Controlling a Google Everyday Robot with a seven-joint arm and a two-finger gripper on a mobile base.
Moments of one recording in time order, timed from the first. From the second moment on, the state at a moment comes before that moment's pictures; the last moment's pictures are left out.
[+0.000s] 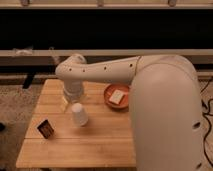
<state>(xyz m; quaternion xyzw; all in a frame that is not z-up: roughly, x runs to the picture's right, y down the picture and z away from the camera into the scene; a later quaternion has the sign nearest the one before) -0.161 0.079 0.755 -0.32 0.08 0.42 0.84</state>
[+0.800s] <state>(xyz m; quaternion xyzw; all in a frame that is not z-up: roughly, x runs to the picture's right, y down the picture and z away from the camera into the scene) -0.164 0.105 0.788 -0.31 0.16 0.41 0.84</state>
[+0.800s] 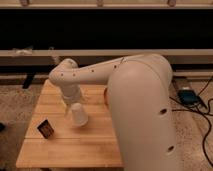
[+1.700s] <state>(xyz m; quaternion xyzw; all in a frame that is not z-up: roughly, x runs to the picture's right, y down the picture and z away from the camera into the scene) -0.147 0.119 0.797 -0.32 0.23 0.41 0.82</state>
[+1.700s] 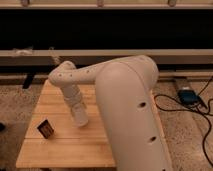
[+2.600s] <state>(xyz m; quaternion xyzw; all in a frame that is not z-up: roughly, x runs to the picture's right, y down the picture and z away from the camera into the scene) -0.199 0.124 0.641 -0.34 0.10 0.32 0.88</state>
